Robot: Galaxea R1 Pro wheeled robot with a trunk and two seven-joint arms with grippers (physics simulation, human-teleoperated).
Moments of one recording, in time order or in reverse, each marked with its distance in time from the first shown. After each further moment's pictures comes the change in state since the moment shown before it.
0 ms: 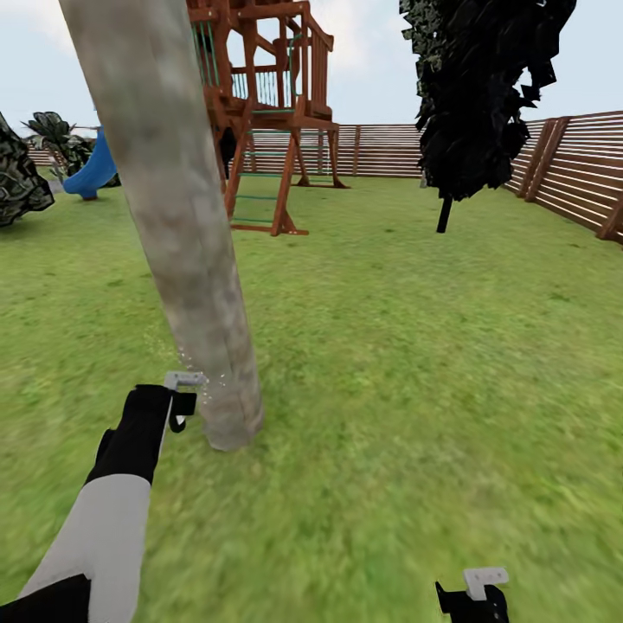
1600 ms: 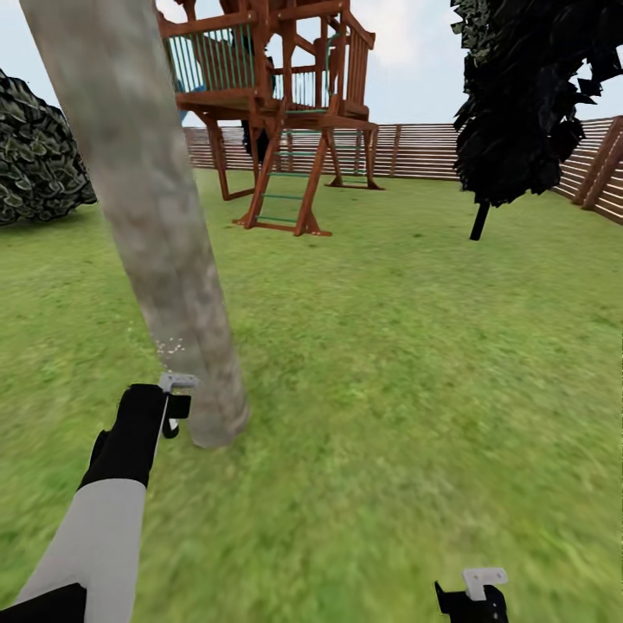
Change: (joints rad) left arm 0.018 0.010 -0.009 -0.049 0.001 0.077 0.002; right arm 0.000 0.002 0.000 0.001 0.000 0.001 0.003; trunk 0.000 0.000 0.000
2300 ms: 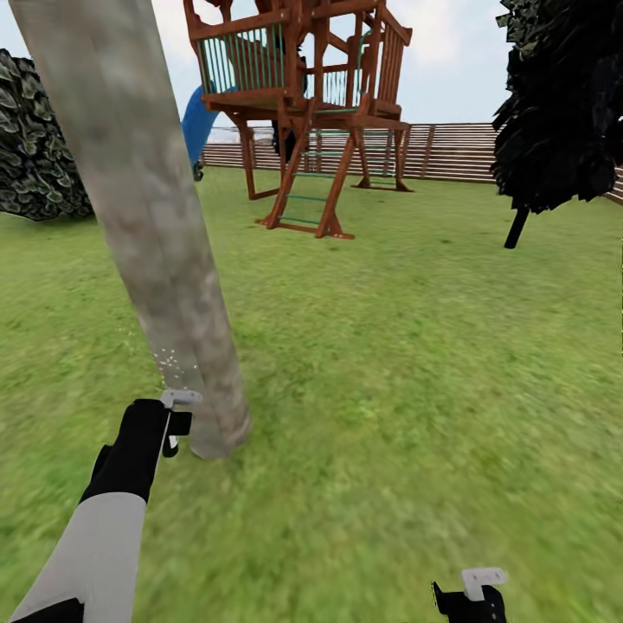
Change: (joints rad) left arm 0.045 -0.002 0.006 0.033 -0.002 -0.007 0.008; right arm 0.000 0.004 0.002 0.001 0.000 0.000 0.000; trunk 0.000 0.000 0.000
